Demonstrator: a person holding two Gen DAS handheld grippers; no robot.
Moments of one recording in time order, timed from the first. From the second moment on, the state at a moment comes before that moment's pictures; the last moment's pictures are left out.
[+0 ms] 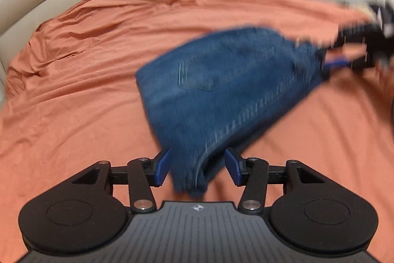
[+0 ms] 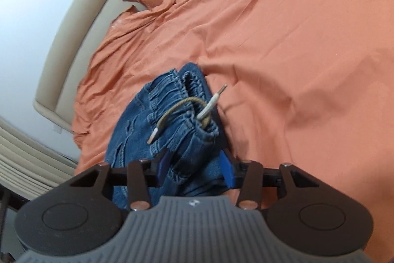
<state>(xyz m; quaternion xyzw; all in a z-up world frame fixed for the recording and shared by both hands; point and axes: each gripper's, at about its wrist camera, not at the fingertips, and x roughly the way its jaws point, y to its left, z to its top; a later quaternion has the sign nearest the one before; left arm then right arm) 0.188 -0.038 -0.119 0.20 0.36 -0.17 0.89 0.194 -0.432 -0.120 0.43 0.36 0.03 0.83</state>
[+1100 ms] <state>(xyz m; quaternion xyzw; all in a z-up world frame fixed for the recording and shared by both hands) 0.199 0.011 -0.125 0.19 0.44 -0.08 0.87 0.191 -0.427 -0.120 0.35 0.39 0.00 0.85</state>
